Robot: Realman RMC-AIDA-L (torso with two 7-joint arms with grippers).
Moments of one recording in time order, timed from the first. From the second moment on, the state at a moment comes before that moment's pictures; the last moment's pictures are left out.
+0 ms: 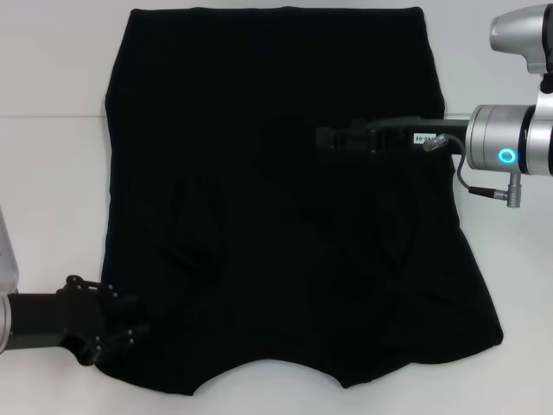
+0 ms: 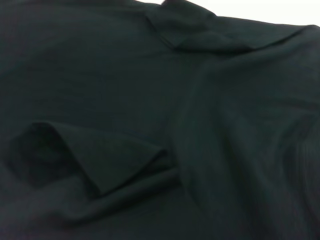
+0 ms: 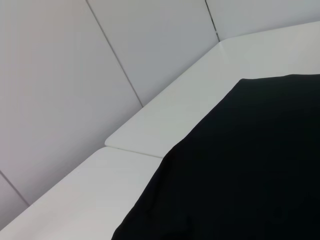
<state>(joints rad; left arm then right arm) -0.39 -2.17 0.65 0.98 2.39 1.44 -1.24 0.84 2.08 -0.76 -0.56 -2.02 -1.09 1.88</state>
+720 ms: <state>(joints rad) -0.40 -2.17 0.64 0.98 2.39 1.45 -1.27 0.84 2.08 -0.76 -0.57 -2.02 -1.07 1.88</state>
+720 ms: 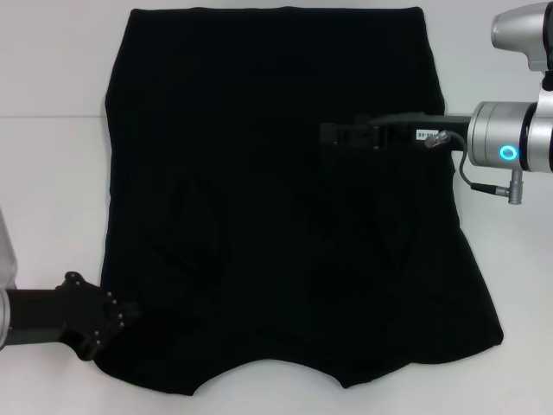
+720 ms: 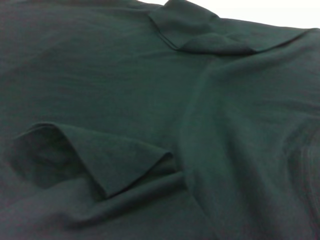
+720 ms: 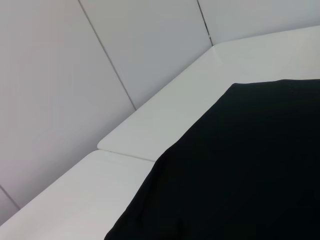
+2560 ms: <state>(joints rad) -0.35 -2.16 0.41 1.00 2.35 1.54 -1.33 0.78 2.02 -0.75 -0.57 -2.00 -1.08 1.91</state>
